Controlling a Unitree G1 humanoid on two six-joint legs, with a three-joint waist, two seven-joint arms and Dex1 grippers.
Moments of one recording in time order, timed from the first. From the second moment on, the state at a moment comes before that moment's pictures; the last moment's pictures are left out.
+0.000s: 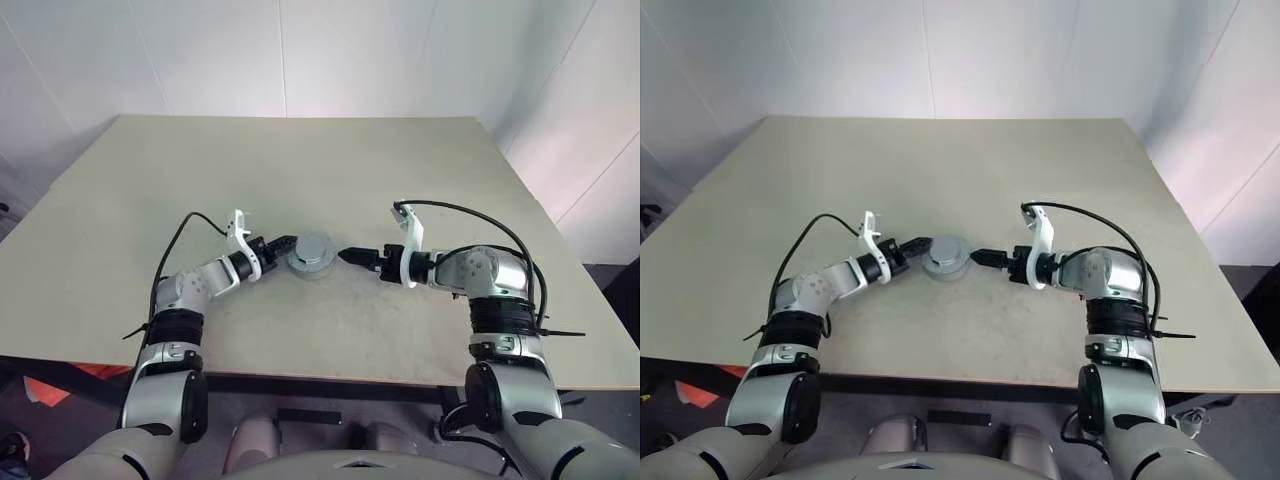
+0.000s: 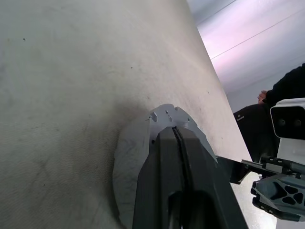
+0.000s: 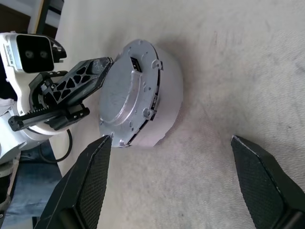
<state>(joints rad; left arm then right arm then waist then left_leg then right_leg) -0.57 0.17 0.26 0.51 -0.66 0.85 -0.56 -0.64 -0.22 -0.26 0.30 0.43 1.34 0.61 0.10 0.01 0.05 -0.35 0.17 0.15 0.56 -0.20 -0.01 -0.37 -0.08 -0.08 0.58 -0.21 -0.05</state>
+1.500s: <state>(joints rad) -0.57 0.20 0.32 0.54 -0.62 0.82 -0.51 -0.81 -0.01 -0.38 0.58 0.52 1.29 0.43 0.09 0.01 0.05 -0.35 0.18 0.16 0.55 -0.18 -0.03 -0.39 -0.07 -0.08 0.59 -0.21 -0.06</state>
